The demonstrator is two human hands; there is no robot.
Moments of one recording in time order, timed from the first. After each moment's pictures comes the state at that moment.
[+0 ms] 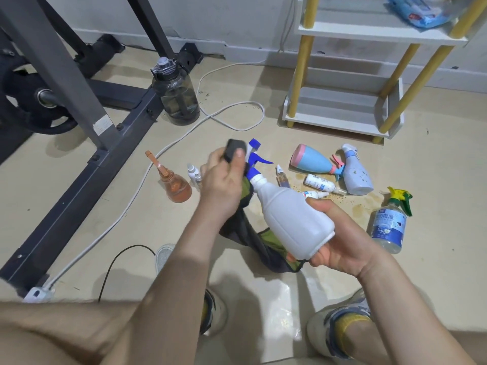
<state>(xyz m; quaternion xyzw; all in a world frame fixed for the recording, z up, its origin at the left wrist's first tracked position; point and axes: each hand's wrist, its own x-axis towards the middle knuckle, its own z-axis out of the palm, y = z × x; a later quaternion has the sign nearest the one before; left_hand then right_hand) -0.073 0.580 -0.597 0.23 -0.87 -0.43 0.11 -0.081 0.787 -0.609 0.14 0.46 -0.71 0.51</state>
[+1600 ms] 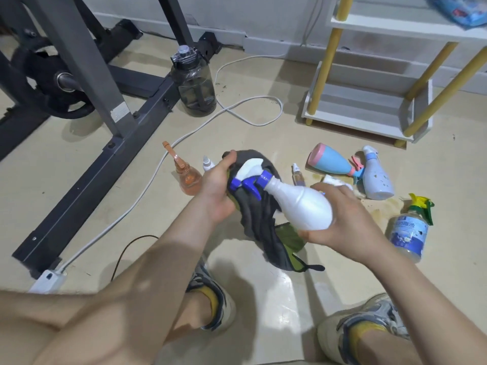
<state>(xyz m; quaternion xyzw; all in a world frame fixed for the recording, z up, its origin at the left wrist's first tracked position) -0.083 0.526 -0.630 0.35 -0.41 -0.84 -0.05 -0.098 0.769 -0.640 -0.18 0.92 -0.31 0.16</state>
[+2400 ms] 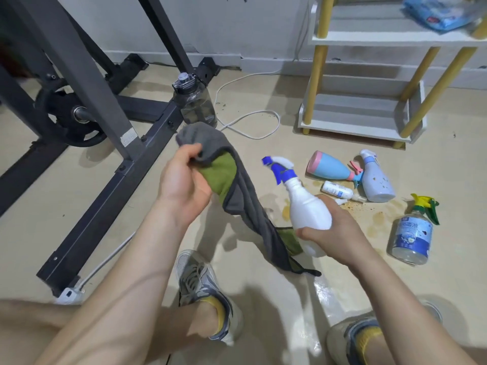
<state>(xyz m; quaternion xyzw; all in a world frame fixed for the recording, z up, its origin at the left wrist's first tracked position) -0.071 0.511 -0.562 0.27 -0.40 -0.87 0.10 -0.085 0.771 -0.642 -0.02 0.86 -0.44 0.25</state>
